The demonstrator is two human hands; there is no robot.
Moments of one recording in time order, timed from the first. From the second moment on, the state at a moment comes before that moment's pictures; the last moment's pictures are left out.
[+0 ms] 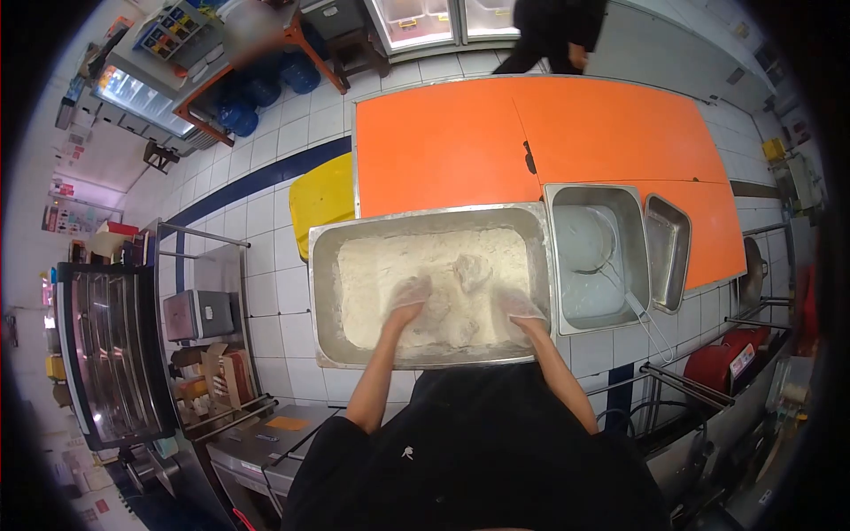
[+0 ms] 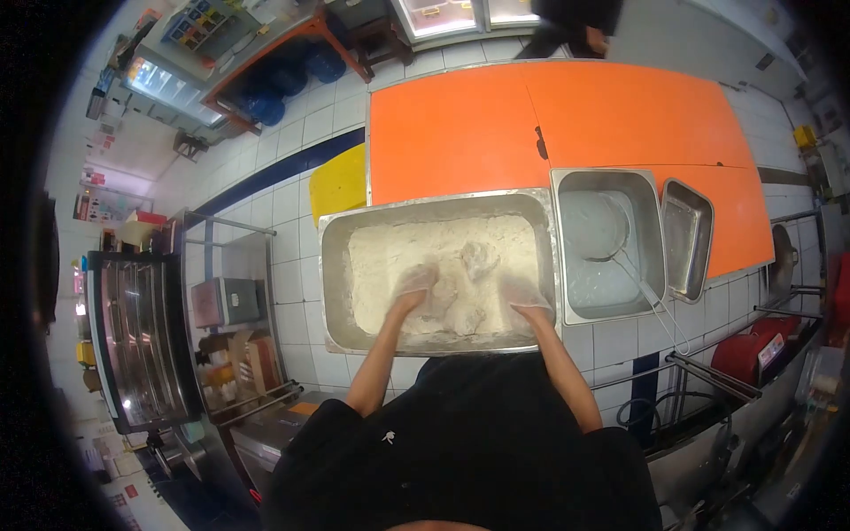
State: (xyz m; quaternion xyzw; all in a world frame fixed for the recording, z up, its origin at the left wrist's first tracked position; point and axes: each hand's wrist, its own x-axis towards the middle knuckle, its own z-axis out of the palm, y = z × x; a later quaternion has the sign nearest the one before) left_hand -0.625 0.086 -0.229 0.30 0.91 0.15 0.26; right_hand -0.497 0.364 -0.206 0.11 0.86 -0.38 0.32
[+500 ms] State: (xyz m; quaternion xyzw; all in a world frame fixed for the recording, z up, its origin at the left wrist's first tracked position) left_hand -0.651 0.158 -0.261 0.17 0.94 0.28 0.10; right_hand -0.544 0.381 -0.223 0.02 0.99 -0.16 -0.01
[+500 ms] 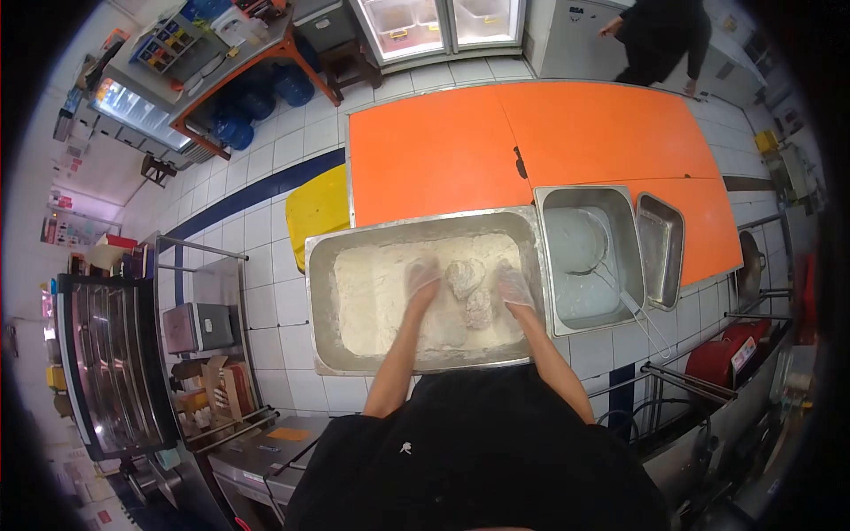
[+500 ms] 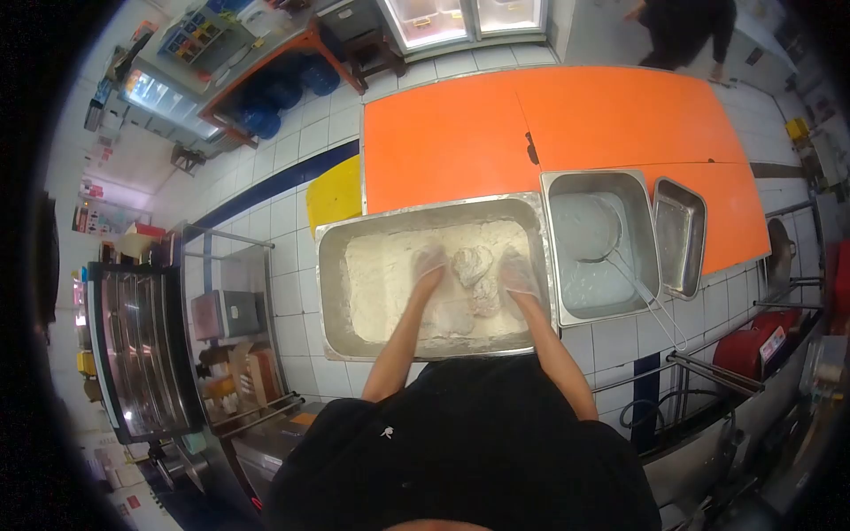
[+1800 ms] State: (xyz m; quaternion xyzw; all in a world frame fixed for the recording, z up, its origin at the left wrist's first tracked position) left_hand -0.595 0.164 -0.190 0.22 0.93 0.23 0.19; right_hand -0.565 0.336 -0.191 0.01 0.90 -0.40 0.18
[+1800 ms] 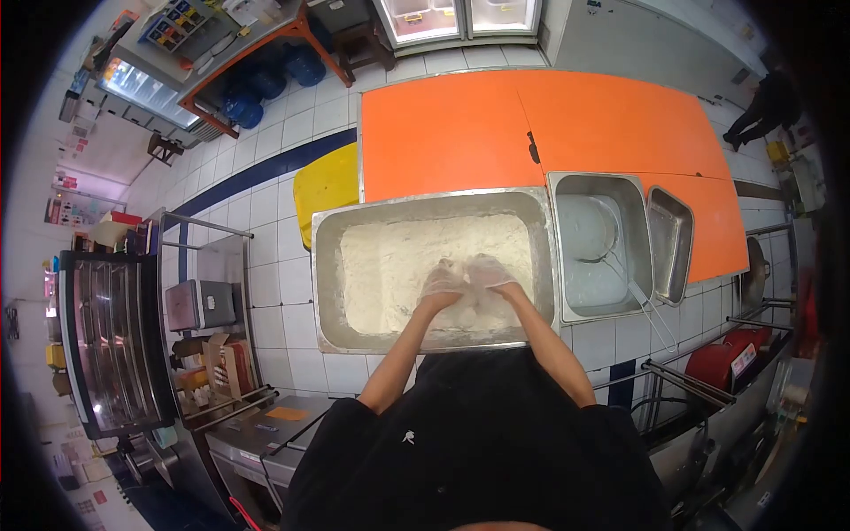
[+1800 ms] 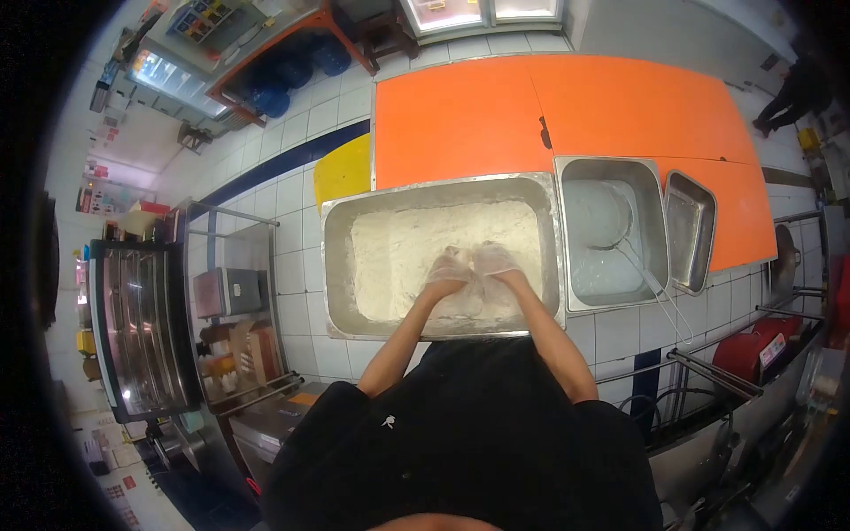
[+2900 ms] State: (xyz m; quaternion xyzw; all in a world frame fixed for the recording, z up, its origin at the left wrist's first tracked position) left_hand -0.675 0.183 -0.151 0.10 0.95 0.29 0.08; right_hand -0.596 0.372 -0.190 -0.04 1.00 -0.09 -0.02
